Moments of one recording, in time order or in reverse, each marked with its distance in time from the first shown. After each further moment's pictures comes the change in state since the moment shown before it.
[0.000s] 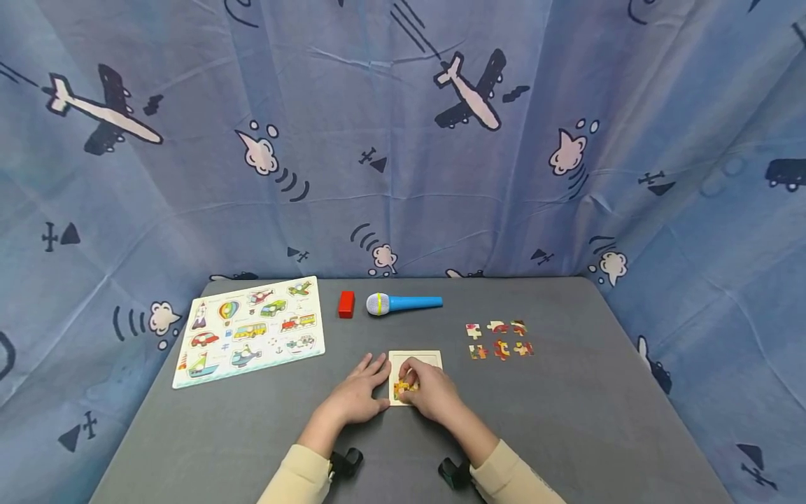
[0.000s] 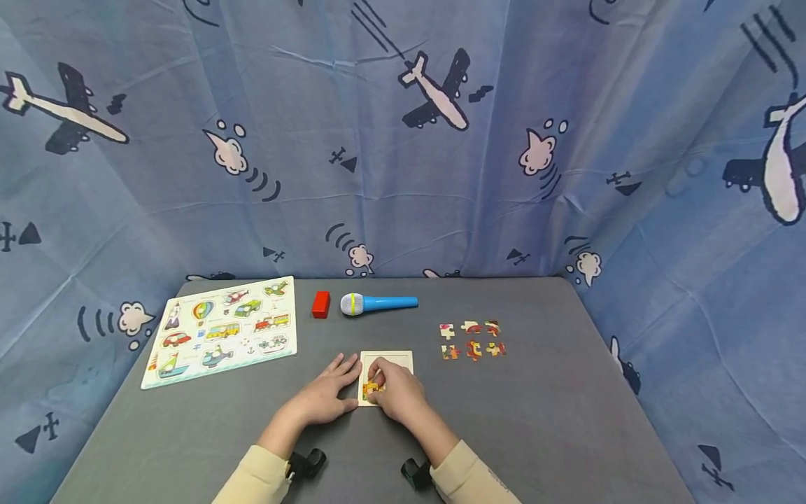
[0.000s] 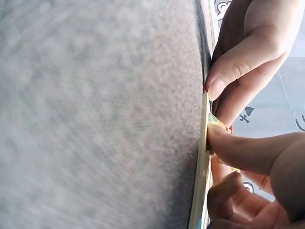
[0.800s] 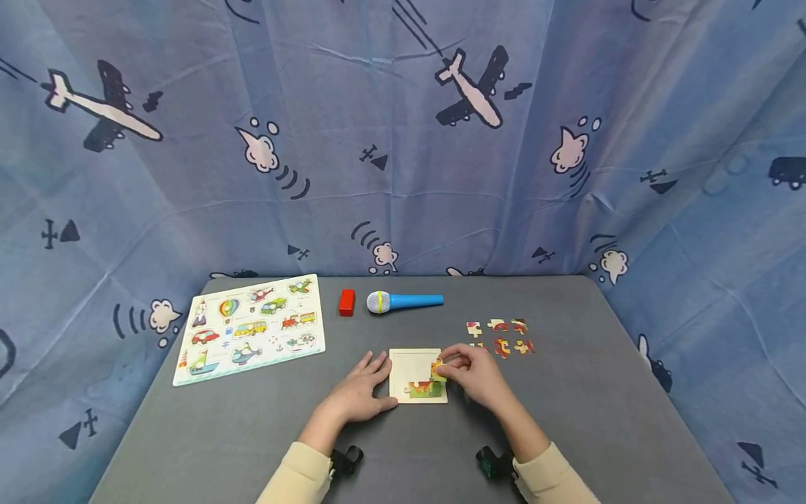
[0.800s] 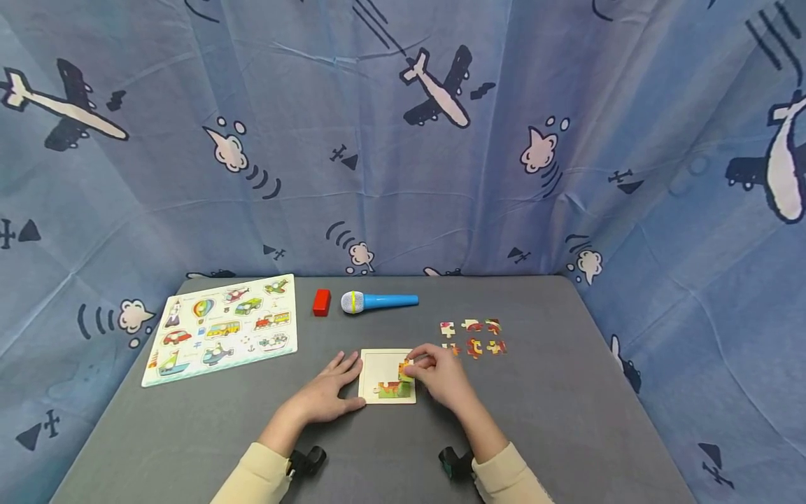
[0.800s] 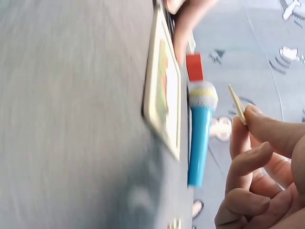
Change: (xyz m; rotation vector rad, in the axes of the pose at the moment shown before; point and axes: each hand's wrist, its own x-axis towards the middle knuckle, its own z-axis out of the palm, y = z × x) left_hand 0.001 0.001 0.001 0.000 -0.016 -0.020; right_hand -0.014 0.040 -0.061 0.325 0.108 0.079
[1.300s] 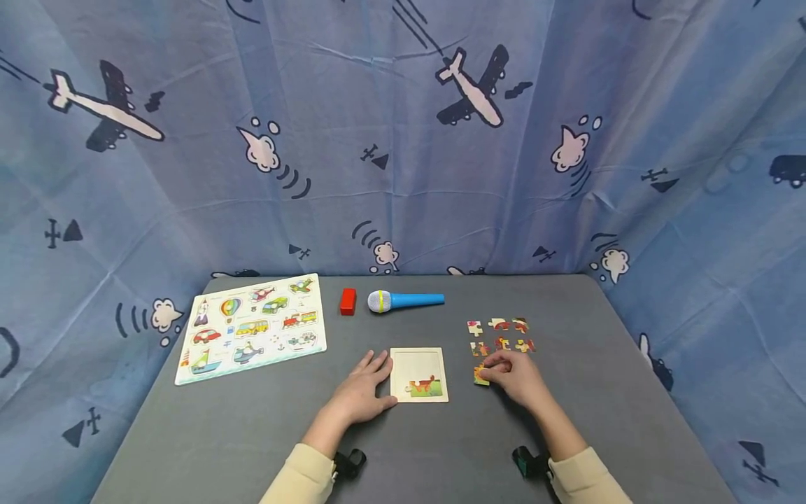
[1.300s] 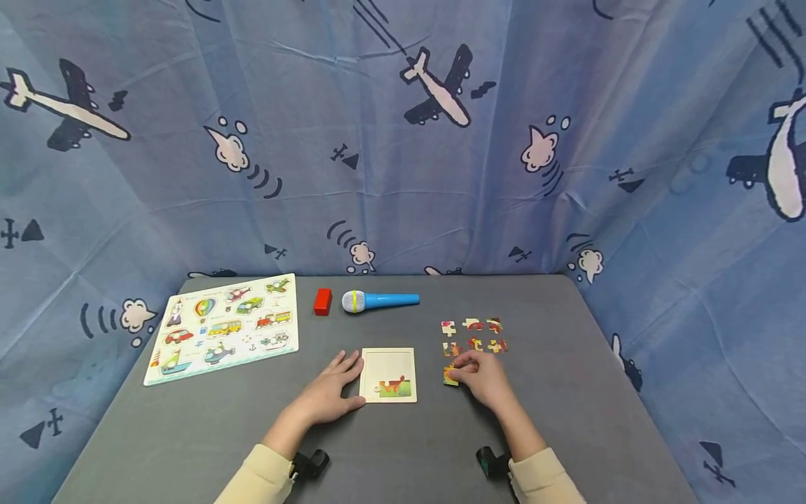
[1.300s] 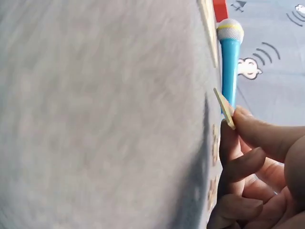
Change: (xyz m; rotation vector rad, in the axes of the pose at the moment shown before) left_hand 0.000 0.000 0.006 0.037 0.061 0.000; right_hand -0.002 0.061 -0.049 -0.146 0.045 0.098
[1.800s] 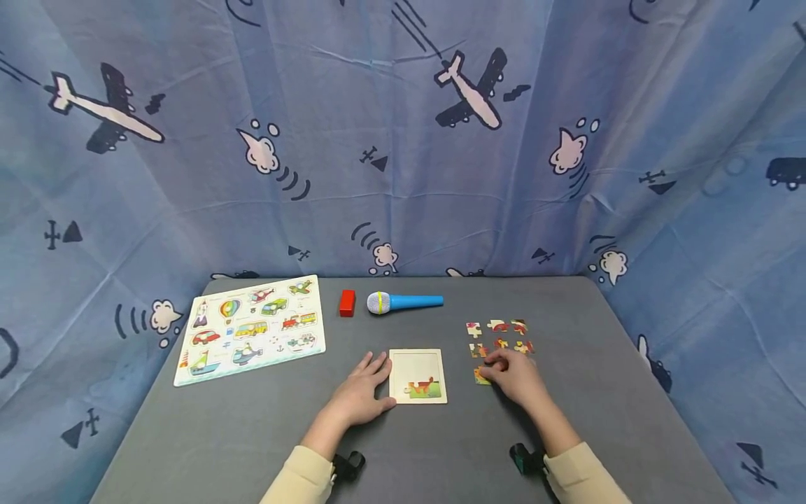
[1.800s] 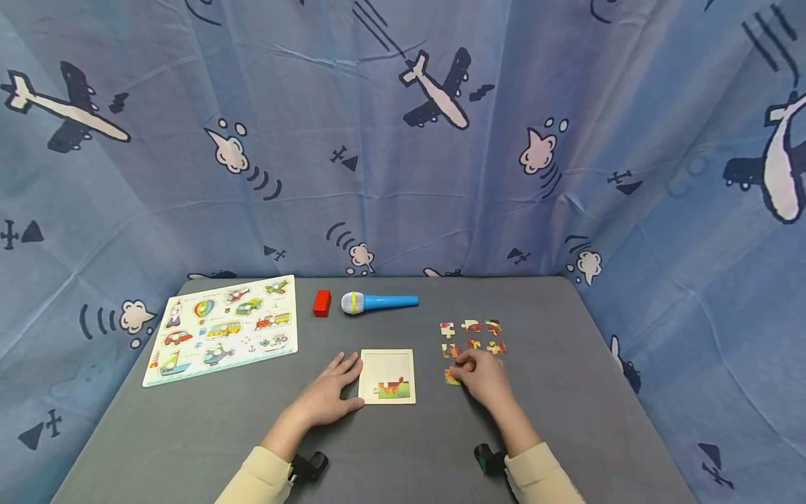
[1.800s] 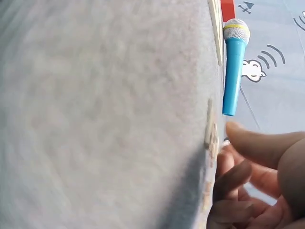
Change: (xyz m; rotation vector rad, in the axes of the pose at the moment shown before) left_hand 0.000 0.002 0.002 0.016 0.006 -0.005; right_hand 0.003 -0.002 -0.003 -0.144 0.036 0.006
